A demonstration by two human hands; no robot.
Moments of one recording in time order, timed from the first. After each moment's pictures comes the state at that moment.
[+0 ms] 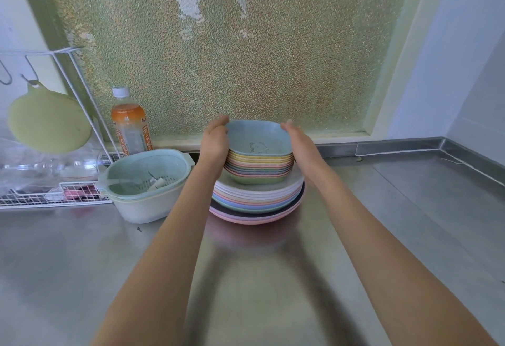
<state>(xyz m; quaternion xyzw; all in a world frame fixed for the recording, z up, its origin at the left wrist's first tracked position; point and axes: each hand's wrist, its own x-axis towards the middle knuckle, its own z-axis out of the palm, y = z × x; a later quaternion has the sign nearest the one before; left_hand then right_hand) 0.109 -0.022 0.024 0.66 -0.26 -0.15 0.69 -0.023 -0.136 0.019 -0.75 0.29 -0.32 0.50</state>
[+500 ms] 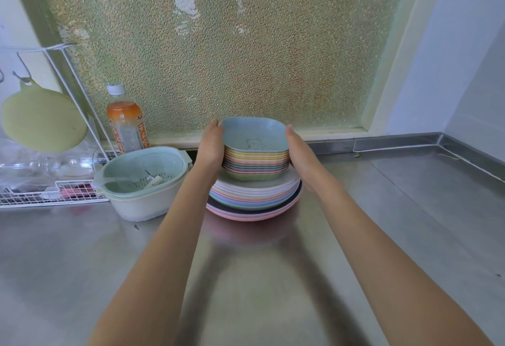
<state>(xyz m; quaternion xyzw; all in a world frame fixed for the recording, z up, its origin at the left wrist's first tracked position) 0.110 -0.020 0.008 0.65 -0.25 -0.19 0.69 -0.027 -0.135 0.004 -0.73 0.29 -0.28 0.55</state>
